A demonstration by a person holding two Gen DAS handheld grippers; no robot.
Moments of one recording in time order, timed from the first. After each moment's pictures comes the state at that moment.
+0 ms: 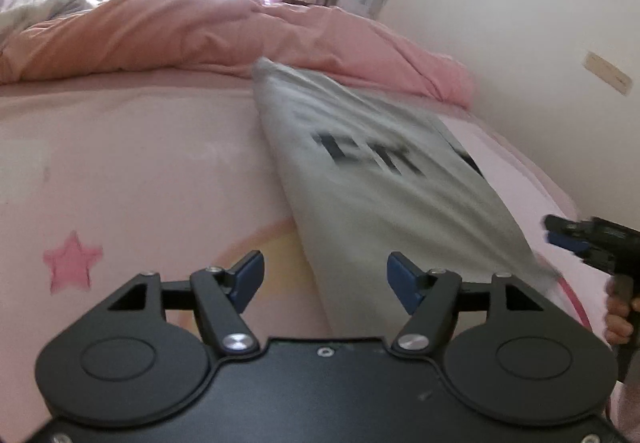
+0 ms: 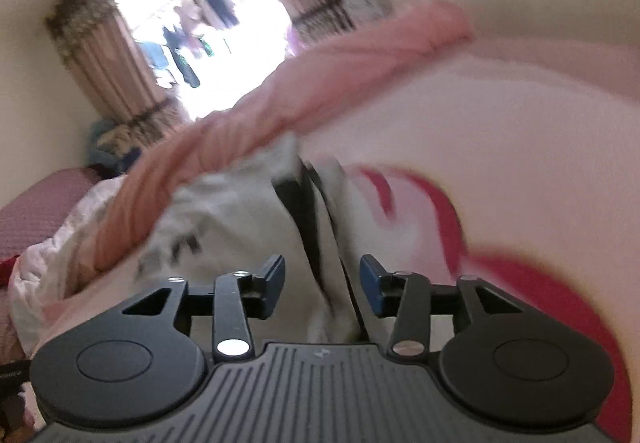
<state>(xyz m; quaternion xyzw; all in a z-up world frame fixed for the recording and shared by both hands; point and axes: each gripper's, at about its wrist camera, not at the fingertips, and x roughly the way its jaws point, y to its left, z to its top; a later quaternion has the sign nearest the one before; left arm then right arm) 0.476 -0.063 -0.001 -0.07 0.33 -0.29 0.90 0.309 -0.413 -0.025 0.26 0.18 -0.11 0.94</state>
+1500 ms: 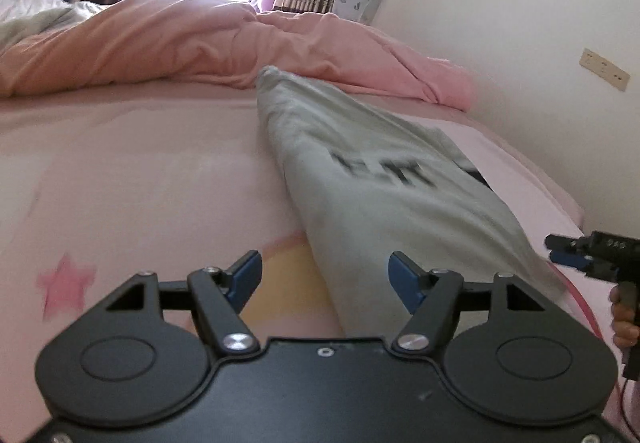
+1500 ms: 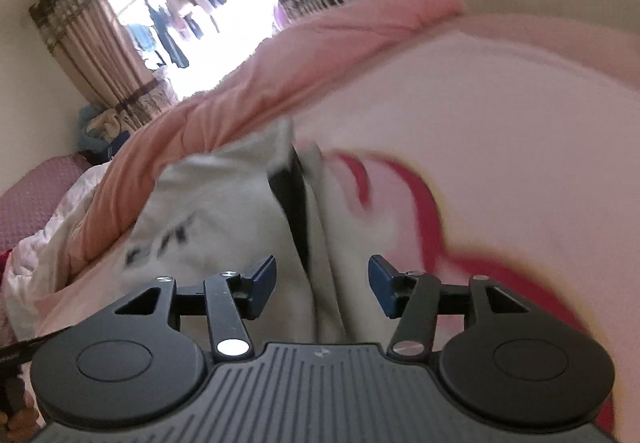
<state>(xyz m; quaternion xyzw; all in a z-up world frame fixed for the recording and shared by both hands) 0.465 -0.075 -0.009 -0.06 0.31 -0.31 0.90 0.261 -0.407 -0.056 0.32 0.24 -0.13 0.91</state>
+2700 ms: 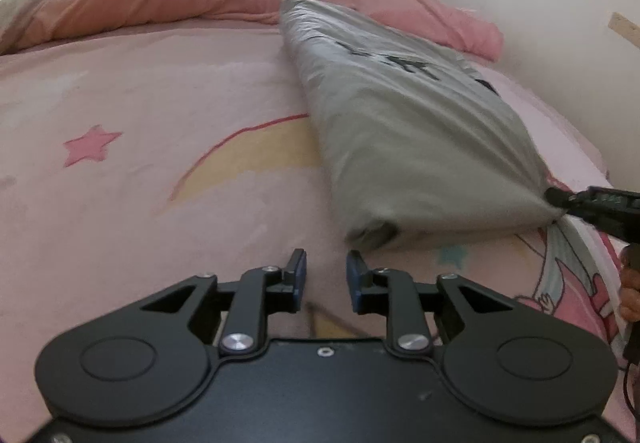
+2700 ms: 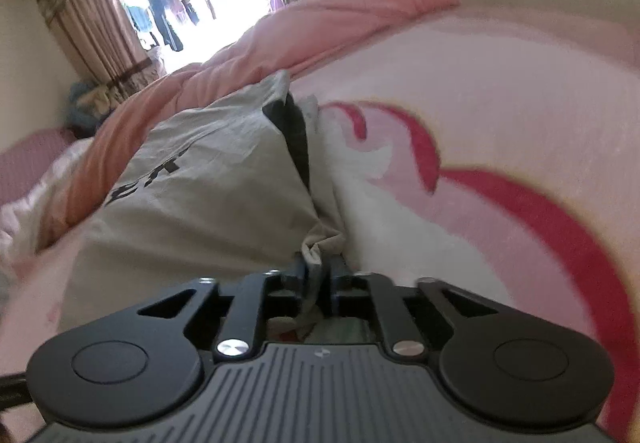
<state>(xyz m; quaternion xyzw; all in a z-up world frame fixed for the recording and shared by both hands) 0.409 -0.081 -0.052 -0.02 0.37 -0.24 0.90 0.275 -0.365 -0.068 0.23 0.24 -0.17 0.93</state>
